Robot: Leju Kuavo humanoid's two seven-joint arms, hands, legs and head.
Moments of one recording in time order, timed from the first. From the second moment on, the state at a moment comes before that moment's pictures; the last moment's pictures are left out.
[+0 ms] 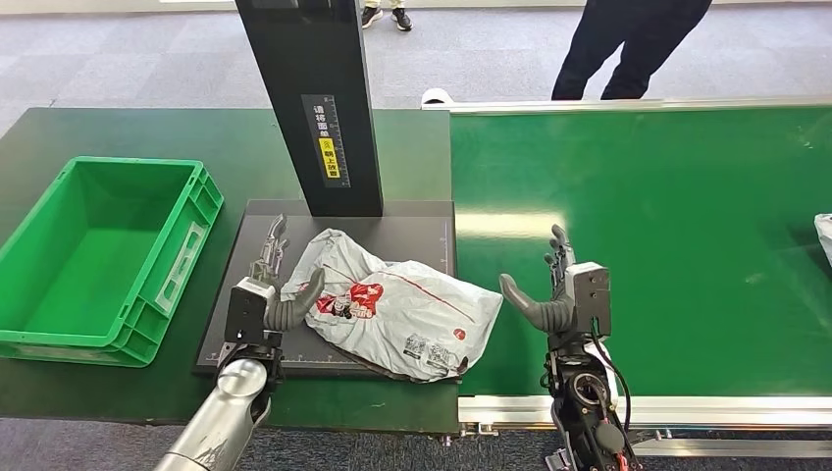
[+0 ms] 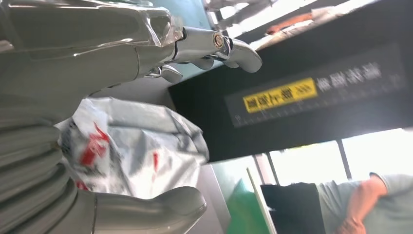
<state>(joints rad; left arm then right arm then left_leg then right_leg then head) -0.36 -0.07 -0.22 -1.01 -0.04 0.27 -0.62 -0.28 0.05 0.14 -1.09 0.00 -0.17 -0.34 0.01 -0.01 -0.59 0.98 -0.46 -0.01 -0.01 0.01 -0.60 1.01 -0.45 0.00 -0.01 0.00</state>
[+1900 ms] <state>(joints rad) -0.63 0.00 -0.55 -0.81 -0.97 0.06 -0.16 -0.26 0.07 0.06 -1.13 0.13 -0.05 -0.27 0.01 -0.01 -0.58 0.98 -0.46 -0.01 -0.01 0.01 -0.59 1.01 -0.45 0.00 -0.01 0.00</state>
